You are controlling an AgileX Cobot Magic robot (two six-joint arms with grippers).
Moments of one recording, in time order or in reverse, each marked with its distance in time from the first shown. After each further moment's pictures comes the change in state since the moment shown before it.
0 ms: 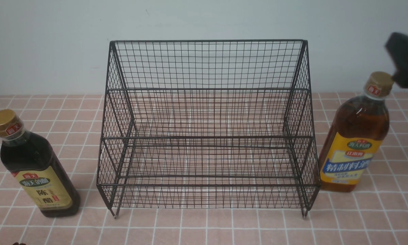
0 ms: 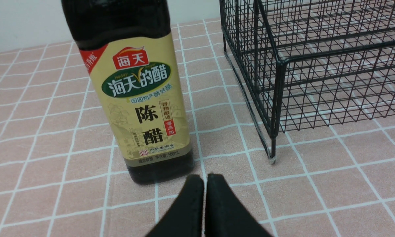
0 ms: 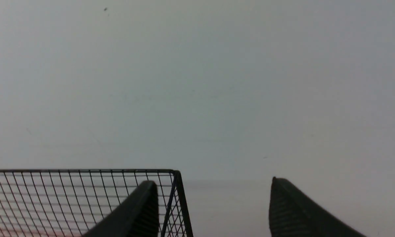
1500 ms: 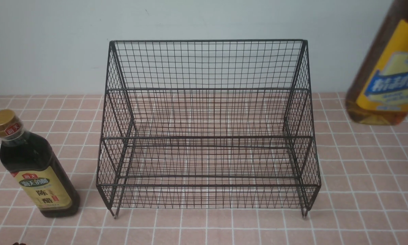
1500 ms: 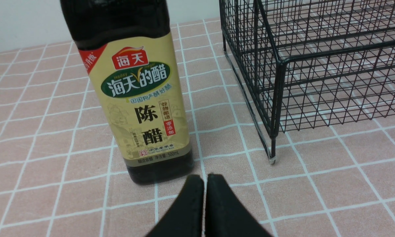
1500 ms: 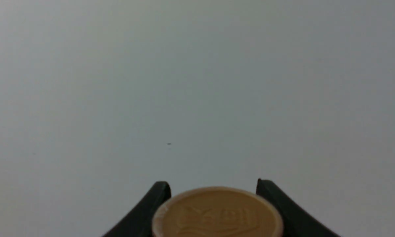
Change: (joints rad) right arm 0.054 -0.083 -0.339 -0.359 0.110 0.265; left arm 0.000 0.000 0.000 0.000 0.001 0.000
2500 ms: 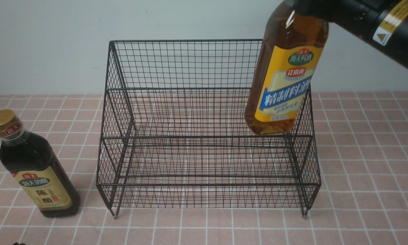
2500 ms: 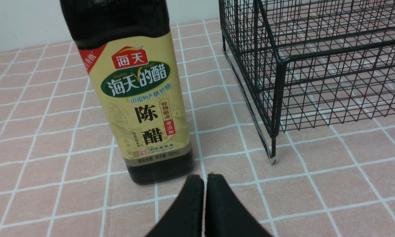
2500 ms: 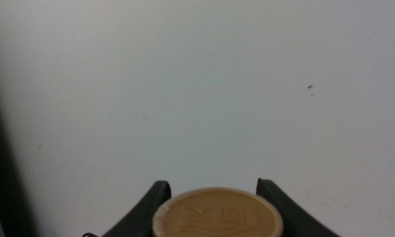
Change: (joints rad) right arm 0.126 0.434 -0.118 0.022 -0.315 0.049; left arm 0.000 0.000 0.000 0.000 0.000 0.000
